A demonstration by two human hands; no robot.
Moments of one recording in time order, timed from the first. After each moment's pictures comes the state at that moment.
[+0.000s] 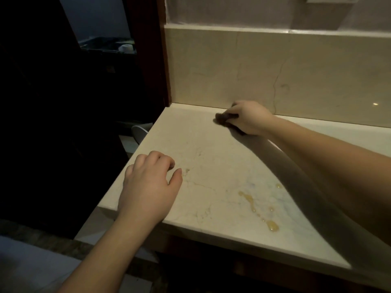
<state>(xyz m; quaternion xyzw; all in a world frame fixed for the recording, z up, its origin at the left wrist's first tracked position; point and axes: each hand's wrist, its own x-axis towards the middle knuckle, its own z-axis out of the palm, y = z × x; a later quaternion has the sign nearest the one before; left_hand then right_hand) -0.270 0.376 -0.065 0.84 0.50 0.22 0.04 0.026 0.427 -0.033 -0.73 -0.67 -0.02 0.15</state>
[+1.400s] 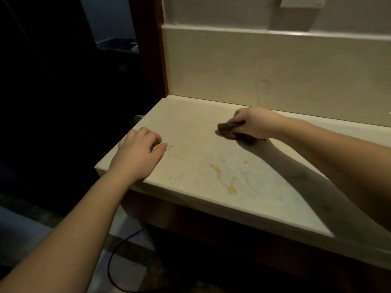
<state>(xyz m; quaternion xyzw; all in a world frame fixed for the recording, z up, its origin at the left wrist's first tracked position) -0.261 0.370 -0.062 0.83 0.52 0.19 0.01 0.037 0.331 -0.012 -0.68 -0.73 0.05 0.09</state>
